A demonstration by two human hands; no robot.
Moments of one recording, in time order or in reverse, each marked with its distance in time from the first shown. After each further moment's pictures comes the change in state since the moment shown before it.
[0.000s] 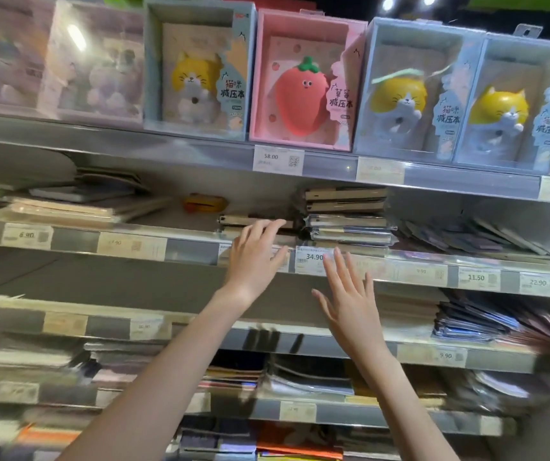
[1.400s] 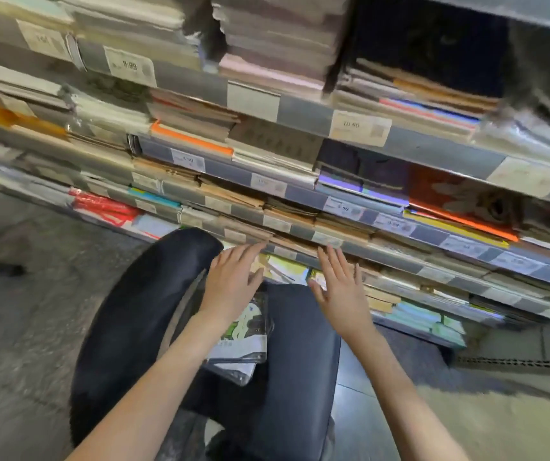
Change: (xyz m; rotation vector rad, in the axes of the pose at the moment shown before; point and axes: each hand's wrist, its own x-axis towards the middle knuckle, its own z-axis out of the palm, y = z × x) left_hand -0.471 -0.248 0.057 0.130 -0.666 -0.630; right_hand -0.347 -0.209 0.247 0.326 -0.991 -0.020
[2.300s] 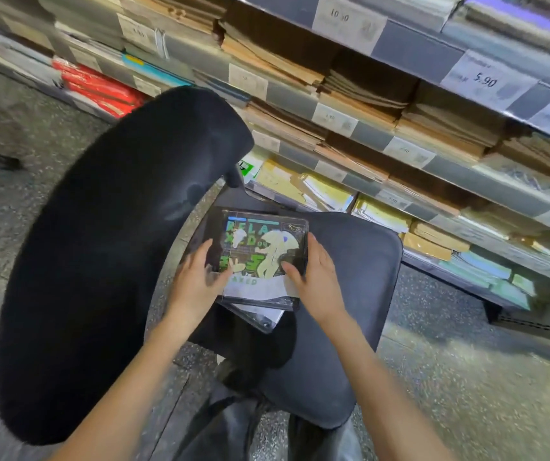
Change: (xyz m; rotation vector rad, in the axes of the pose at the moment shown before) left_hand -0.095 -0.161 0.147 -0.436 -0.138 -0.667; right_hand -0.004 -0.036 0.220 0.472 -0.247 0.127
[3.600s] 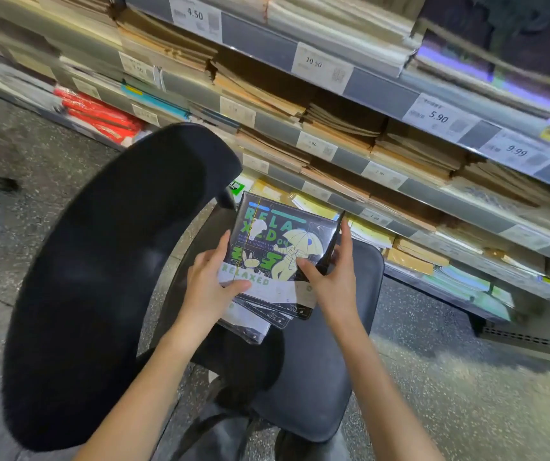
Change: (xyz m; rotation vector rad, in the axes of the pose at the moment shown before) left_hand -0.013 0.058 -0.001 -0.053 0.005 0.124; right_hand -0.013 -0.023 -0.057 0.646 0.293 0.137
